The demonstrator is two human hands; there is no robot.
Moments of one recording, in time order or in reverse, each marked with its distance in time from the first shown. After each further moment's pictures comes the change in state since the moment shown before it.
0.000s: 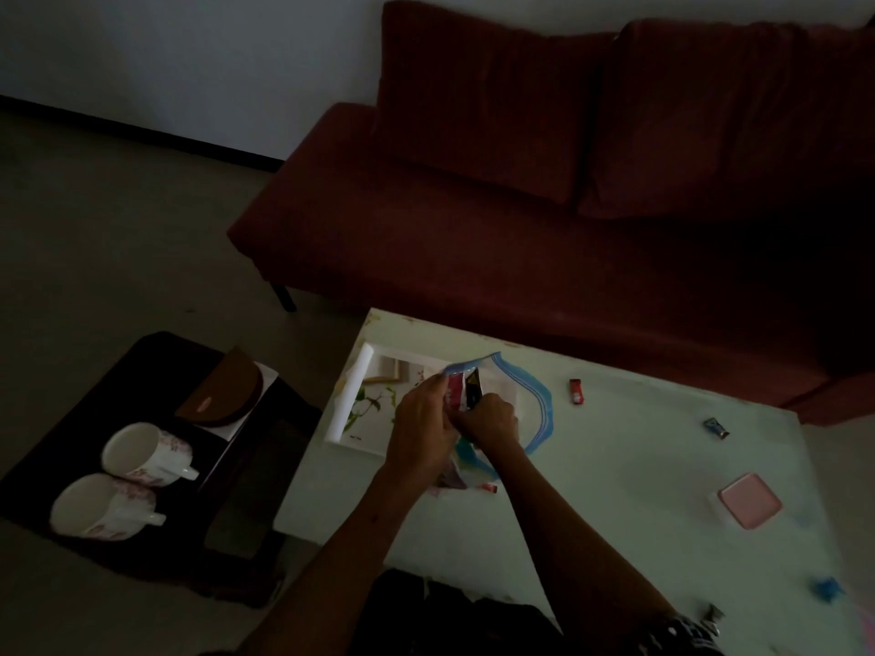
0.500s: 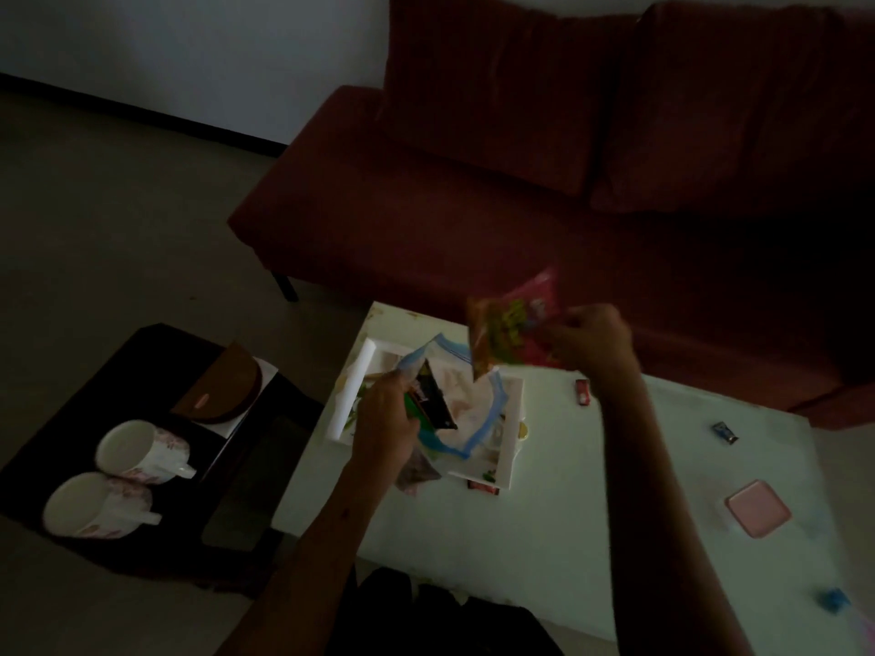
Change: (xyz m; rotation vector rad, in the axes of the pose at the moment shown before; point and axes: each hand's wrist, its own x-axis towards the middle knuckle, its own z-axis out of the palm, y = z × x) left_hand 0.018 -0.029 -0.024 0.126 0.084 -0.154; right_hand -0.001 -0.036 -0.145 0.191 0.196 -0.209
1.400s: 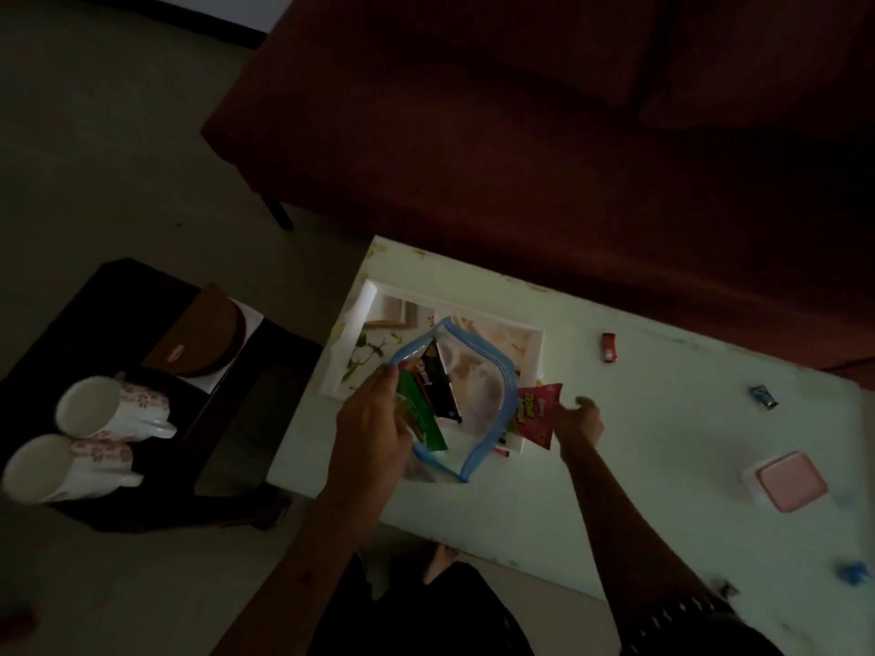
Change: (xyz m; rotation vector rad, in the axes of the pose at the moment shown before) left_hand -0.015 -0.026 0.016 -0.016 -0.096 -0.111; right_hand 0.032 0.202 0.134 0.065 0.165 0.616
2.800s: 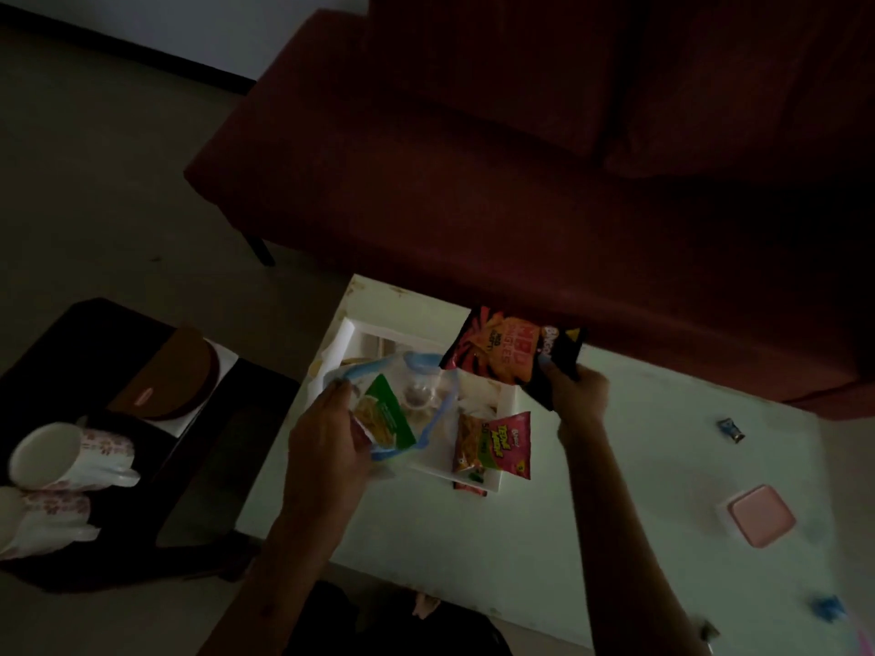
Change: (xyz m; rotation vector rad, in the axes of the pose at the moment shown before) left_hand 0.021 0.013 -0.019 0.073 0.120 0.002; right_hand -0.019 -0.097 -0.049 0.388 -0.047 -0.195
